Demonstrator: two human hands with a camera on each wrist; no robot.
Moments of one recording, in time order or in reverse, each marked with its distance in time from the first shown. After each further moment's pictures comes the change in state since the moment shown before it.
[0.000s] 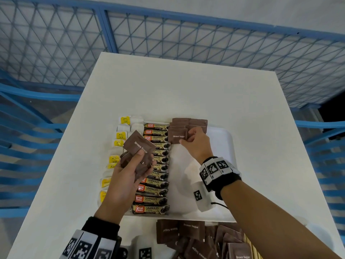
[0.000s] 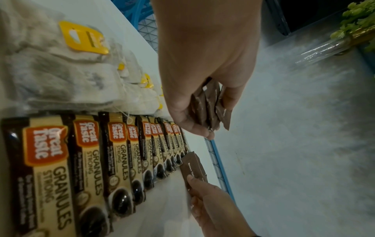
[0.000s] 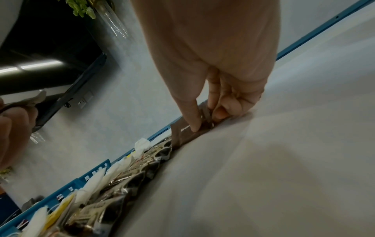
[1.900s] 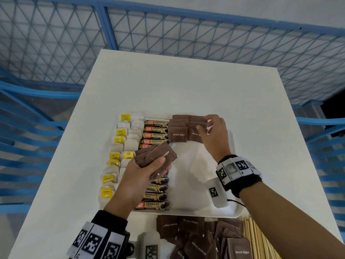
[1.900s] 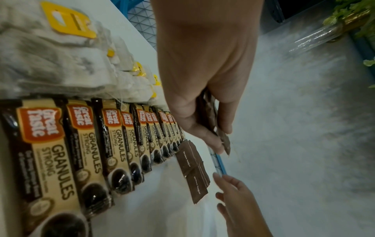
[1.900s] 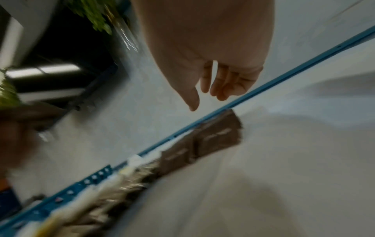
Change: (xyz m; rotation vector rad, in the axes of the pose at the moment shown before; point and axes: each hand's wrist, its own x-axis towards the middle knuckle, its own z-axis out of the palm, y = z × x) left_hand -0.005 -0.010 0.013 0.156 -0.128 -0.051; right_hand -0.005 0.002 -0.041 -0.102 0.222 -0.198
